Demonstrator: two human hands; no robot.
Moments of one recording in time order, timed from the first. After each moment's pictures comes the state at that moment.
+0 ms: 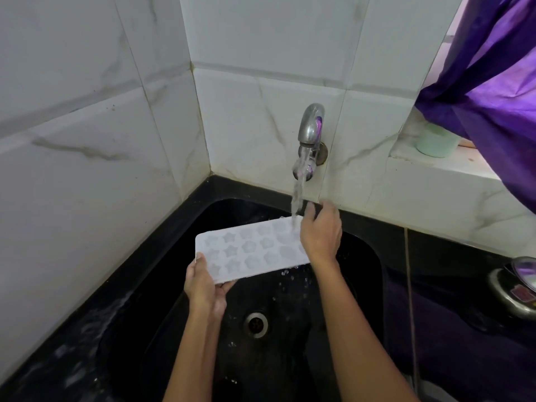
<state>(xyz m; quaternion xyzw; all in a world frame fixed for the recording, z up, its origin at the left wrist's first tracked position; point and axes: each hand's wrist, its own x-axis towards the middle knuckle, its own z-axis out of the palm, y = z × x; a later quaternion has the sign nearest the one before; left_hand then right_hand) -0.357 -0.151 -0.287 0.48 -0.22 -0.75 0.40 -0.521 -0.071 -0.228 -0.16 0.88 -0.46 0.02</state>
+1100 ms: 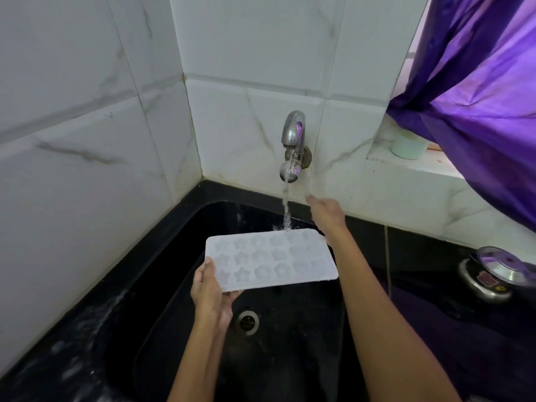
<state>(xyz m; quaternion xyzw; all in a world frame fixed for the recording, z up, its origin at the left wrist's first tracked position) -0.352 -0.107 -0.271 0.45 -0.27 -0.77 0.37 -0.560 -0.044 -0.197 -0.12 0.83 -0.50 0.20</state>
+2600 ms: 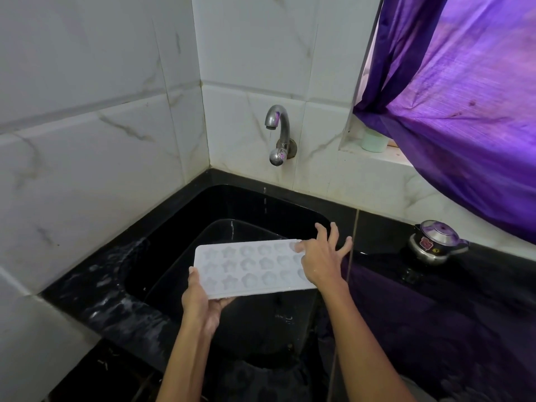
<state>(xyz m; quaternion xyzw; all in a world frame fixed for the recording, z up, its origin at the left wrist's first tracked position) -0.259 0.020 -0.262 0.45 -0.24 -0.78 0.37 -0.442 0.115 -0.228 -0.36 0.92 -0.11 0.03</state>
